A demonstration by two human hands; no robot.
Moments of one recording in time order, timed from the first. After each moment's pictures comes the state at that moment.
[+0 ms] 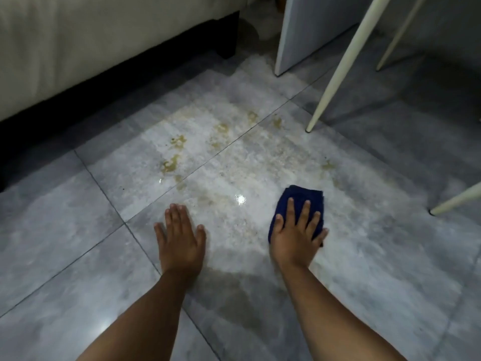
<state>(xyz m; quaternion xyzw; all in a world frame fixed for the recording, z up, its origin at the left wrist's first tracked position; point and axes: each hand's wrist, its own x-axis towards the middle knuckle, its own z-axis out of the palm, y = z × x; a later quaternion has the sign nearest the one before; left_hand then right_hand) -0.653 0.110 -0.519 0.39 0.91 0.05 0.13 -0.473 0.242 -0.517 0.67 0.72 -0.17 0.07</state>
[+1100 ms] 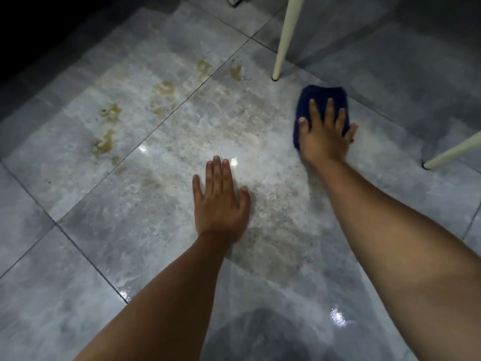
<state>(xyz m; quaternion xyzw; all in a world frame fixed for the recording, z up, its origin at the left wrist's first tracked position) -0.542 0.269 -0.512 0.53 0.84 0.09 0.08 -0.405 0.477 -0.504 0.68 0.72 -0.15 -0.02</state>
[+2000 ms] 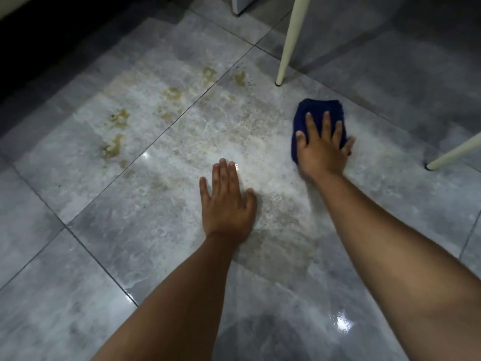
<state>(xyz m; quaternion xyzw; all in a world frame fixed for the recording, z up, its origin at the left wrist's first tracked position) -0.537 0.275 -0.510 0.52 0.84 0.09 0.10 -0.407 0.457 -0.505 0.67 0.73 -0.13 0.00</state>
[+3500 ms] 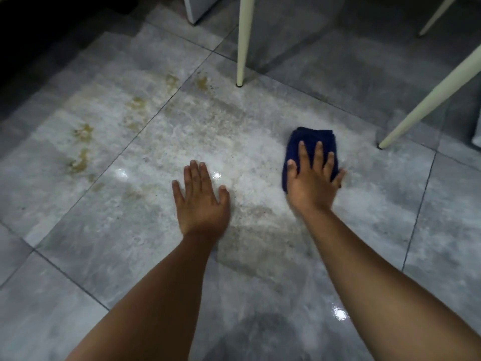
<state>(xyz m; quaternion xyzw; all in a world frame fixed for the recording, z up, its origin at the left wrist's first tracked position) -0.534 0.269 -0.519 0.51 0.85 0.07 0.10 -0.347 0.377 -0.508 0.73 0.67 -0.12 0.00</state>
